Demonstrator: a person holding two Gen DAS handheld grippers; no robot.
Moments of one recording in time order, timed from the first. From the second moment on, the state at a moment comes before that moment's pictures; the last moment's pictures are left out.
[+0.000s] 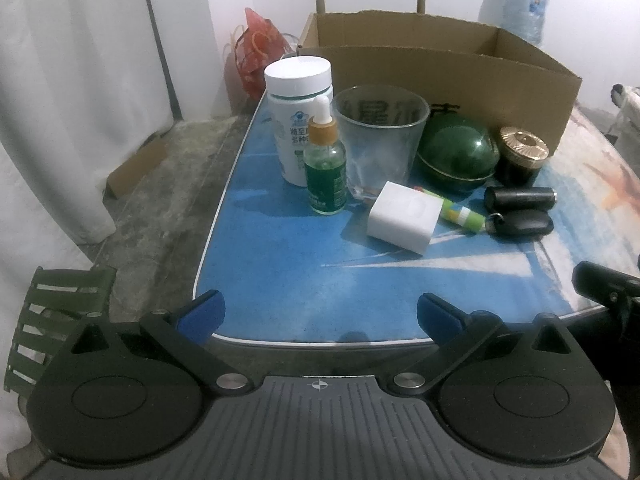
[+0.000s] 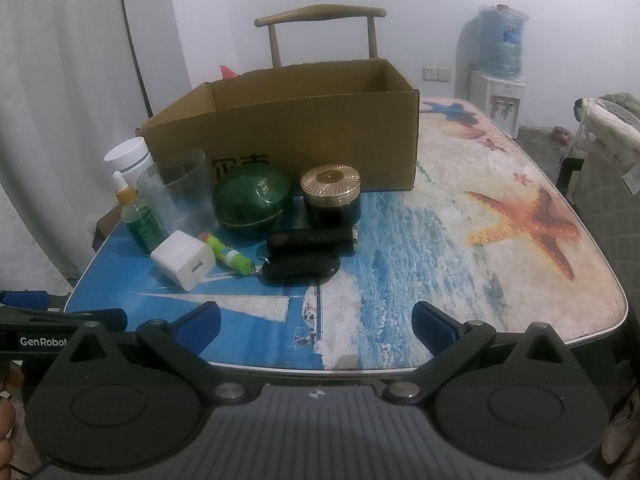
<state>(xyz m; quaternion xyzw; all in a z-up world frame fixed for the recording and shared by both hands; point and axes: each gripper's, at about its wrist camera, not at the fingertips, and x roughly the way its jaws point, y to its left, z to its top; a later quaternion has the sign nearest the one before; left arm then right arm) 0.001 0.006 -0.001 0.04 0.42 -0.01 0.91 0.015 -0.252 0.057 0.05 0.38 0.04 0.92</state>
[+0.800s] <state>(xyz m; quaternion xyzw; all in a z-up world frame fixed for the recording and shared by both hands) 0.004 0.001 -0.007 0.05 0.39 -0.03 0.92 0.020 -0.261 0.057 0.04 0.36 0.03 0.93</state>
